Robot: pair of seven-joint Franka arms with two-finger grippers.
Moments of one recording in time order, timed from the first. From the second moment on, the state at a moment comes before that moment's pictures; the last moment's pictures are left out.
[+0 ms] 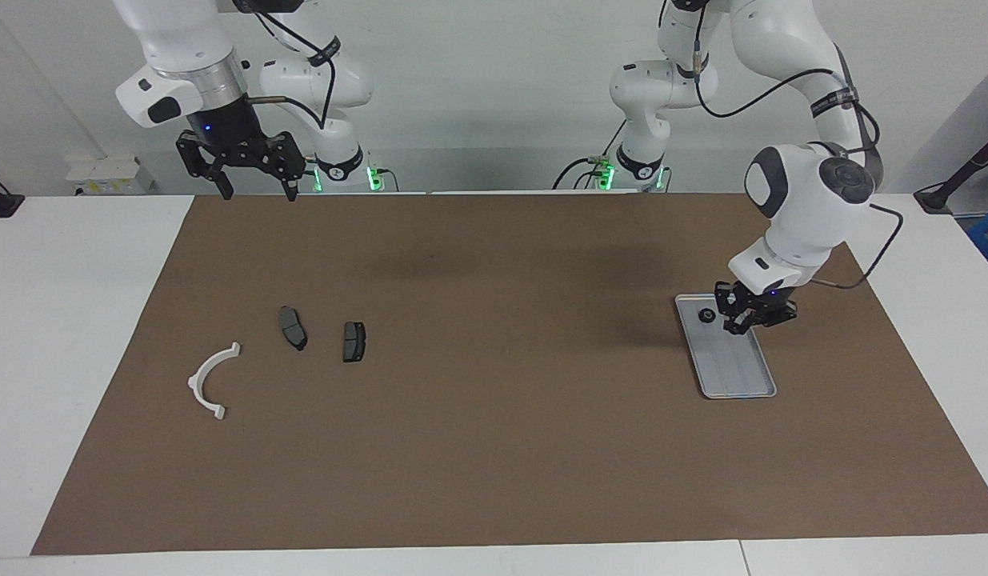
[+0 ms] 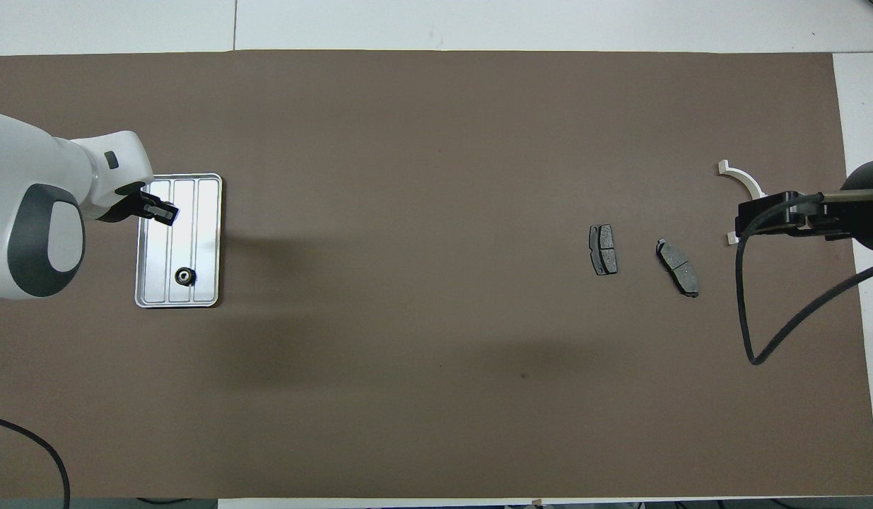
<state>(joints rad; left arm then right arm) -0.03 0.19 -0.02 -1.93 -0.01 2.18 0.42 -0.02 -0.08 0.10 -1.60 0.01 1.54 0.15</state>
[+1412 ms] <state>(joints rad) -0.01 0.35 -0.01 -1.99 0.02 2.48 0.57 -0.02 -0.08 0.10 -1.60 0.01 1.54 0.15</state>
